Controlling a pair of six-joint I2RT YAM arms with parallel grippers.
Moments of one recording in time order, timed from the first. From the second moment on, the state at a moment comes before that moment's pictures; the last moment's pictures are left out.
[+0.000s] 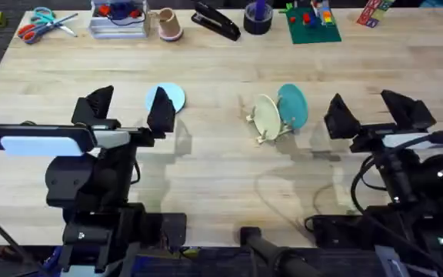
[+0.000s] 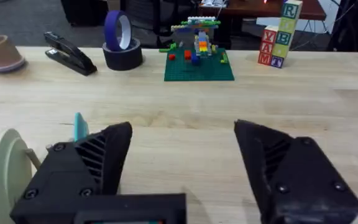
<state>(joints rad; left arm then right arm) 0.00 0.00 0.01 -0.02 0.01 0.00 0.00 0.00 0.01 -0.10 -0.04 0.00</state>
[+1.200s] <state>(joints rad) 0.00 0.03 0.54 -0.61 0.01 0.02 0.00 0.00 0.38 -0.48 -0.05 -0.11</state>
